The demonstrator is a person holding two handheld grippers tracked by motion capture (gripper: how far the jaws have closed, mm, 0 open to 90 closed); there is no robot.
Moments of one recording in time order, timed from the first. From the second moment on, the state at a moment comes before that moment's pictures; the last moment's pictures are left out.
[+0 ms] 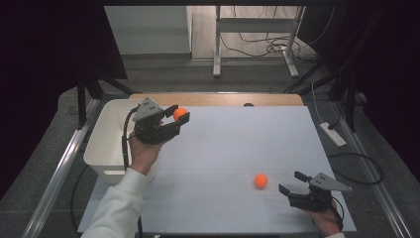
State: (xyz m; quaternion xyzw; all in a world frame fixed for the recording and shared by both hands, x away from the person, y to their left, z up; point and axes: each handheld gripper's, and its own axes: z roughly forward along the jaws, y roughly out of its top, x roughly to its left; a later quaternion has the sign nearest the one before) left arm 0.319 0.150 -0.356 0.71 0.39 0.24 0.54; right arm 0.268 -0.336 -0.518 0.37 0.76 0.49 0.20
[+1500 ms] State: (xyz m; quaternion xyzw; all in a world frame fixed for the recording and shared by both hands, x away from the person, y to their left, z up) left arm 0.330 0.203 -0.359 0.68 0.45 0.26 0.51; right arm 0.268 -0.337 -0.518 0.37 0.76 0.49 0.21
